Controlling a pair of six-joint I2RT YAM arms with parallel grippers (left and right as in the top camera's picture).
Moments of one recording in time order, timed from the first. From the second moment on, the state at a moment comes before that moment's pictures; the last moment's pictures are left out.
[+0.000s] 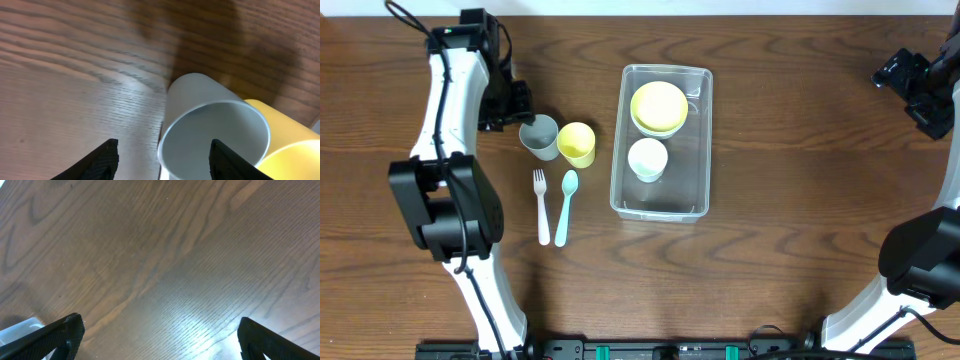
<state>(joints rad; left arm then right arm) 0.08 2.17 1.96 -1.32 0.05 -0.12 -0.33 1.94 2.00 -1.30 -0.01 0.51</state>
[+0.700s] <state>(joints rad) 0.07 2.26 1.97 -1.31 0.05 -0.11 -0.33 1.94 2.00 -1.30 -0.01 0.51</state>
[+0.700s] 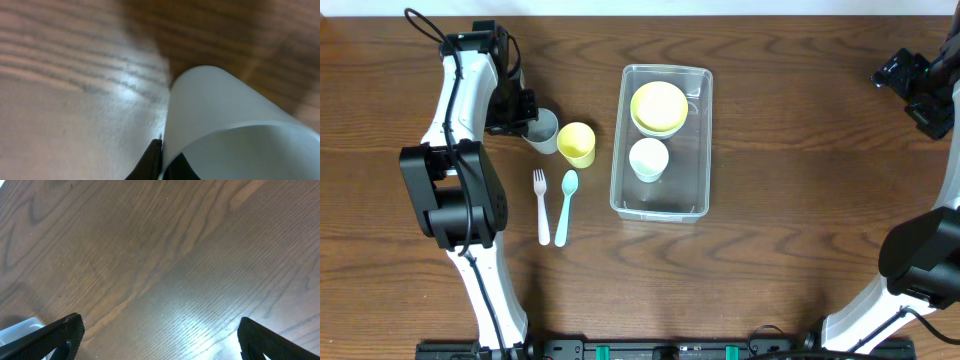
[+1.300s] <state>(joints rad) -0.24 1.98 2.23 -1.38 0.02 -0.11 -0.33 1.94 2.00 -1.30 -0.01 0.51</state>
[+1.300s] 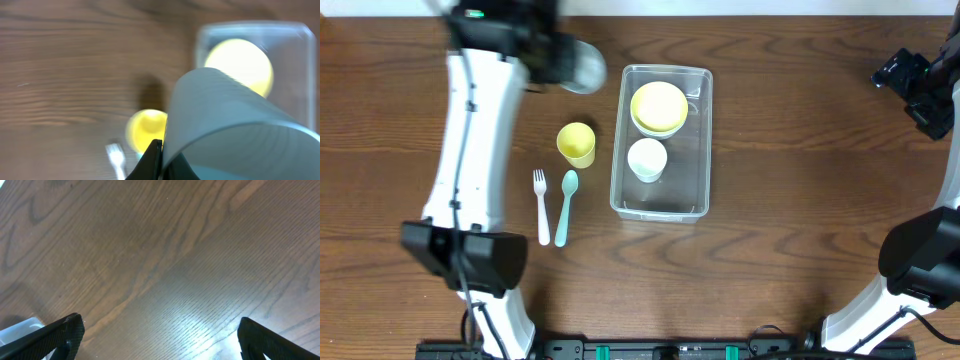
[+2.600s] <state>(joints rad) -0.42 2.10 2.03 -1.44 0.01 -0.07 -0.33 1.94 2.00 -1.30 -0.01 0.51</state>
